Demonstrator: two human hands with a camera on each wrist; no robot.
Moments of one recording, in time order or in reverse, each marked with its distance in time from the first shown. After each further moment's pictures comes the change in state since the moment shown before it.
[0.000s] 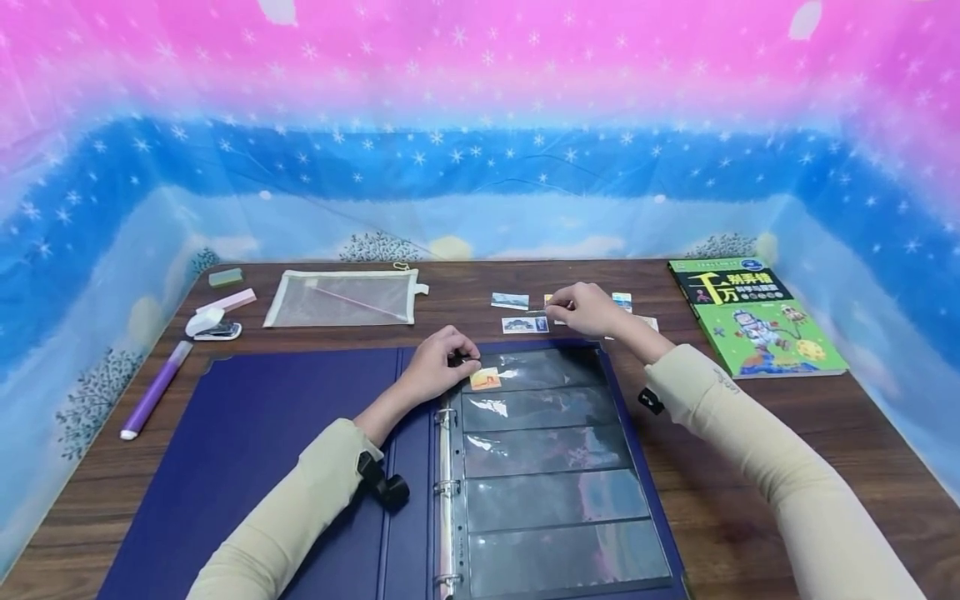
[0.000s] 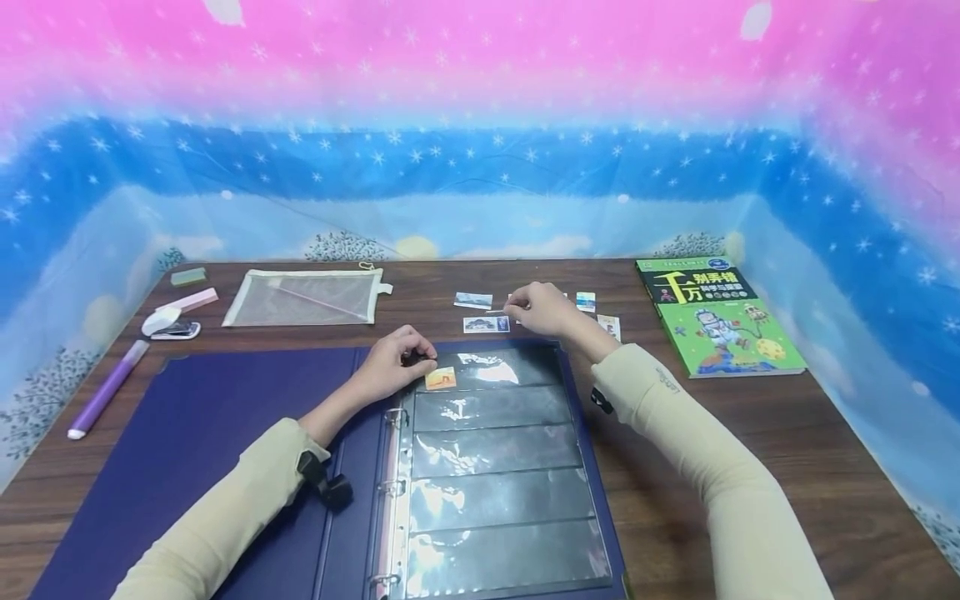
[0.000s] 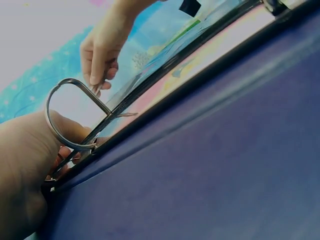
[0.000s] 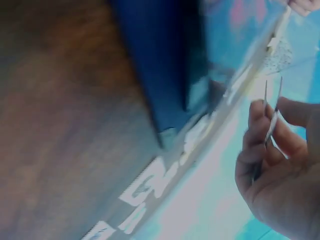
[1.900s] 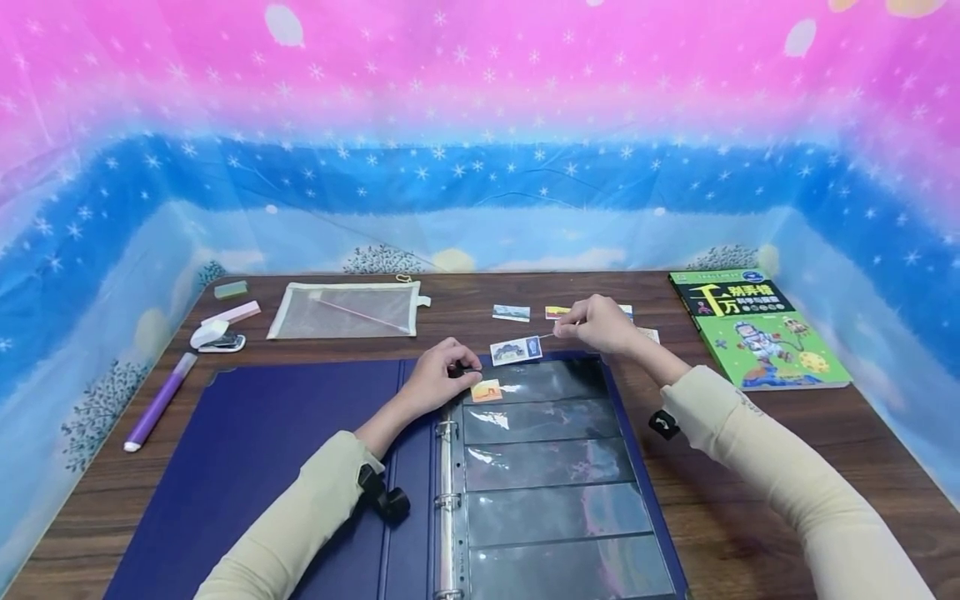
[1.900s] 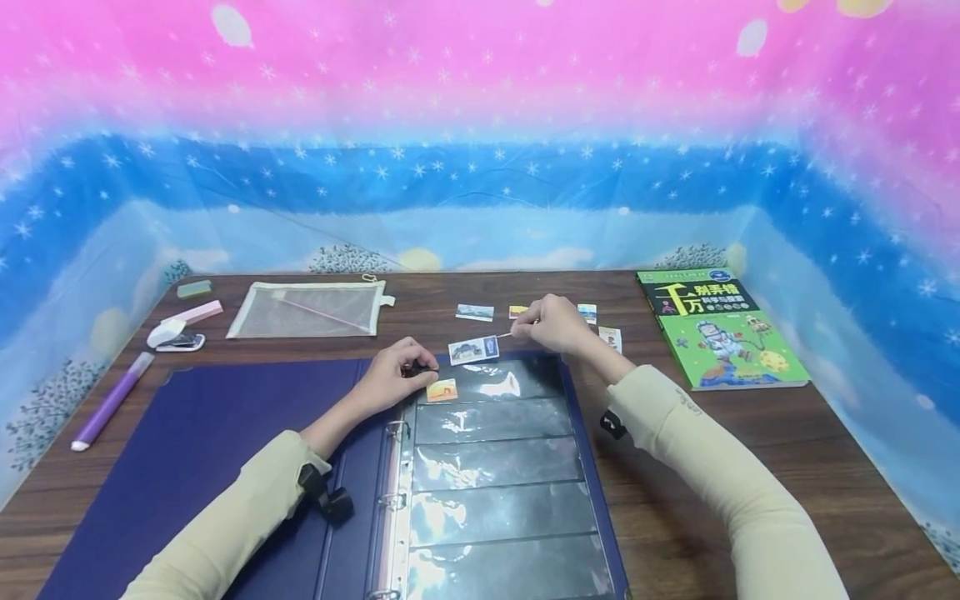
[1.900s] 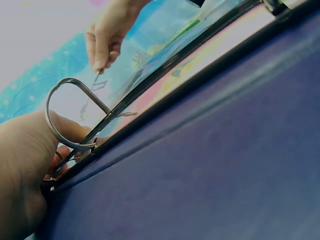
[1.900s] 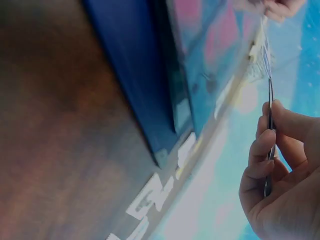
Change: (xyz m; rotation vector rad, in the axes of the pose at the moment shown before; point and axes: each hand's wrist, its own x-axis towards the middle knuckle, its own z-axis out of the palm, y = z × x) left_hand -0.001 -0.003 0.001 -0.048 0.005 -0.018; right_hand -0.018 -0.001 -0.005 0.120 0.081 0.089
